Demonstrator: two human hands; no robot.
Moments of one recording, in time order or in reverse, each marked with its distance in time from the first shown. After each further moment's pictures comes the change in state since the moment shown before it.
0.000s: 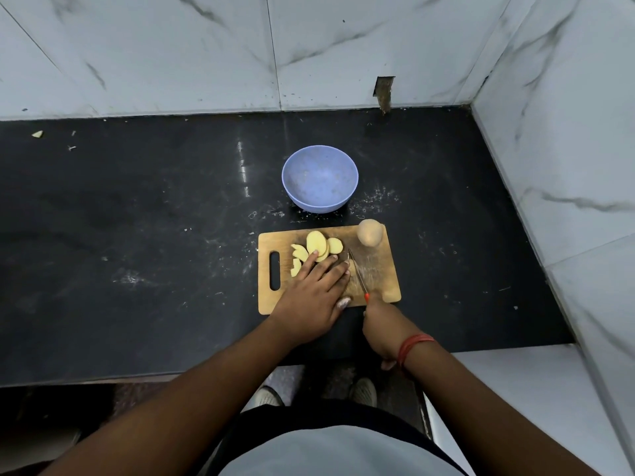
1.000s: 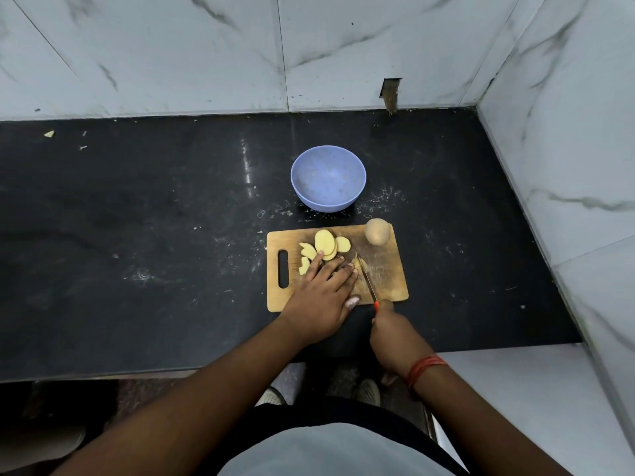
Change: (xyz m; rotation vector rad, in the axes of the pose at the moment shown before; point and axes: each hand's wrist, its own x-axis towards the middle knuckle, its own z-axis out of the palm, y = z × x) left_hand -0.003 0.003 0.002 -0.025 -0.017 -0.034; right_hand -0.019 0.000 0.017 0.086 0.092 0.051
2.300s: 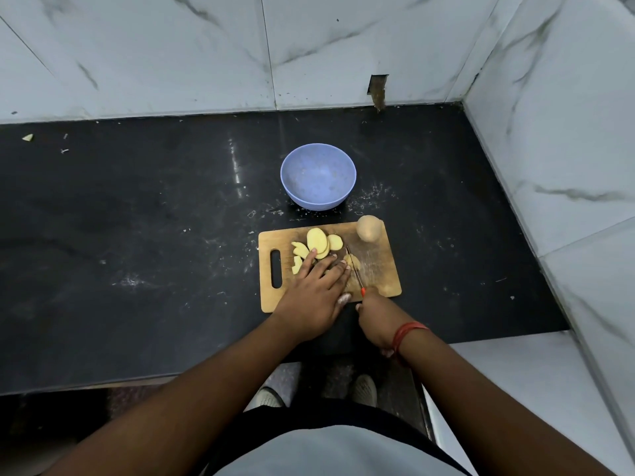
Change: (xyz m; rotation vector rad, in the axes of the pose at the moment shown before) left_hand 0.000 -0.005 0.003 0.002 0.018 0.032; right_hand 0.022 -0.015 -0.010 0.000 -0.094 0.002
